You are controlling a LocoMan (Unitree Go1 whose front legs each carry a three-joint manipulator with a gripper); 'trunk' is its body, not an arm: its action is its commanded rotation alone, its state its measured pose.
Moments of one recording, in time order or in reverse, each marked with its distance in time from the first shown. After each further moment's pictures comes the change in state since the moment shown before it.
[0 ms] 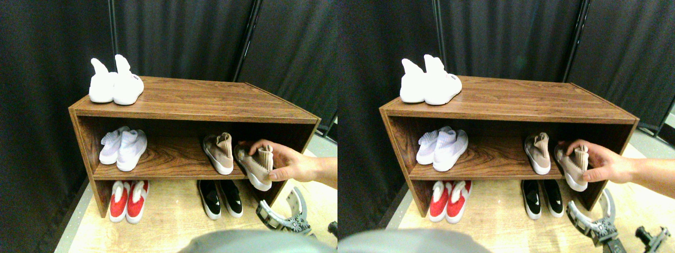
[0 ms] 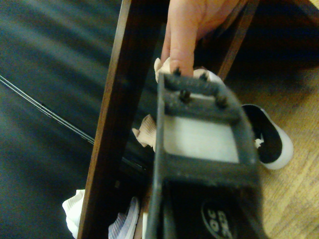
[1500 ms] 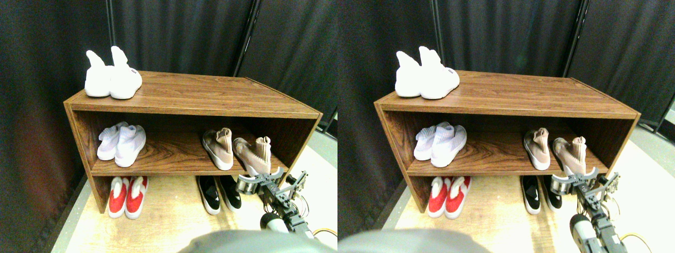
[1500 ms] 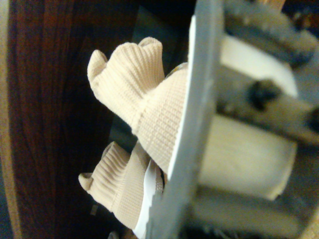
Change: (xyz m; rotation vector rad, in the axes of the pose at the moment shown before) right arm 0.083 -0.036 0.003 0.165 0.012 -0.137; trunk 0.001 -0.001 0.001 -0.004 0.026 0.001
